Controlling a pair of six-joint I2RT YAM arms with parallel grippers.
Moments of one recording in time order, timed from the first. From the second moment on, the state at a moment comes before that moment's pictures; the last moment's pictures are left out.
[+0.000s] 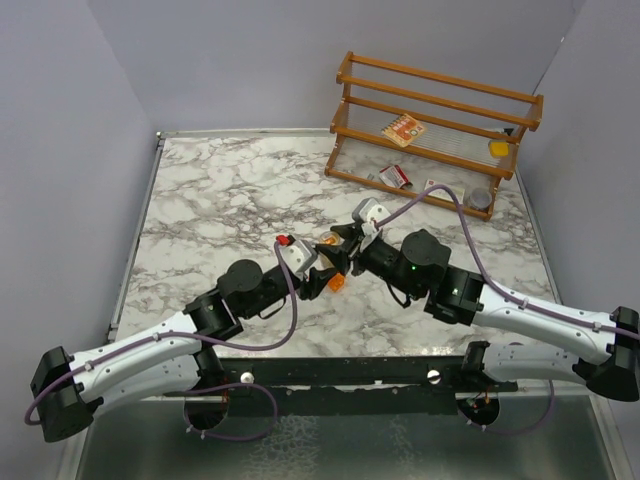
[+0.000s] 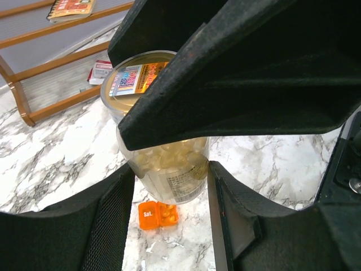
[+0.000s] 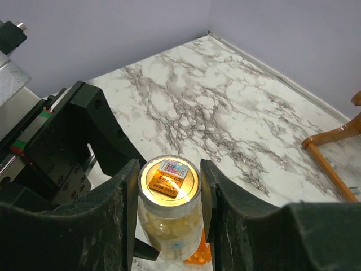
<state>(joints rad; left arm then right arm) -1.02 0.78 0.53 0.23 -0.04 0.01 1.11 1.07 0.89 0.14 0.21 -0.07</state>
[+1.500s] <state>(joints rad) -1.02 0.65 0.26 0.64 0.26 -0.01 1.09 0.87 0.85 -0.02 0.24 -0.05</state>
